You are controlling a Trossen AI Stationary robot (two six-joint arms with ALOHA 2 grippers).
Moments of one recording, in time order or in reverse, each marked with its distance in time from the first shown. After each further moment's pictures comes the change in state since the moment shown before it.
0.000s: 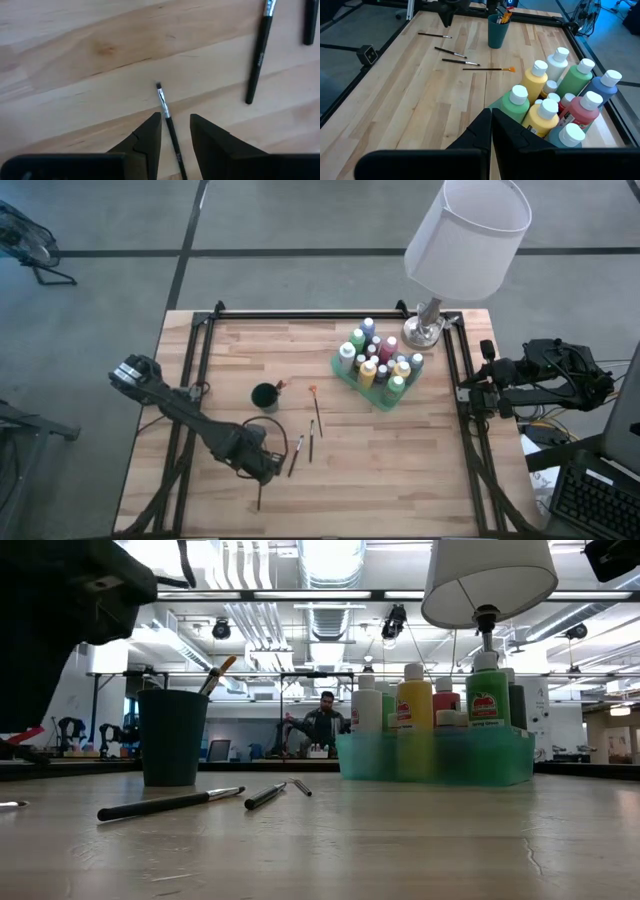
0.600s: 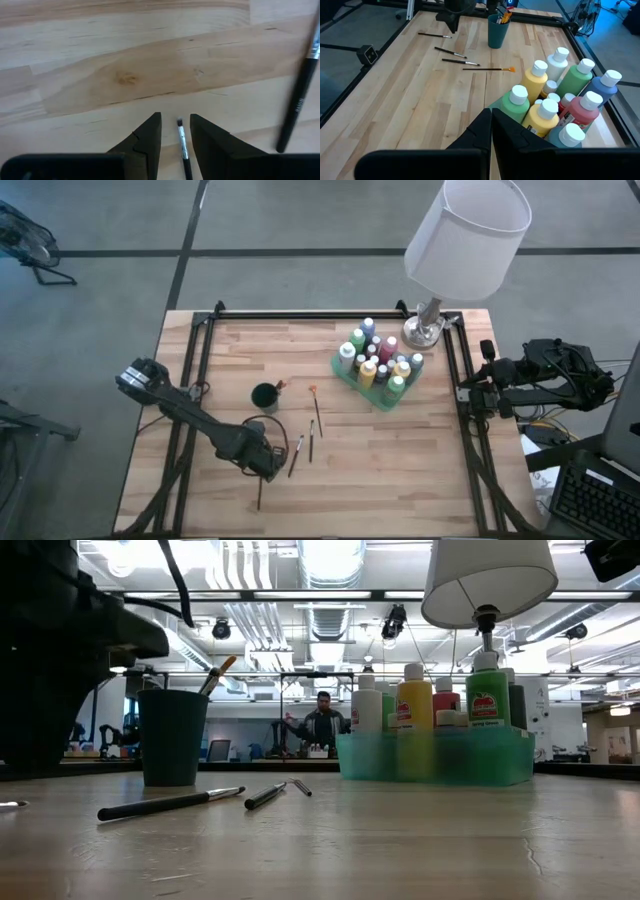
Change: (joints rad) left arm 0.028 0.063 -0.031 -0.013 -0.044 -0.061; right arm 0.000 0.000 0.000 0.000 0.000 0.000
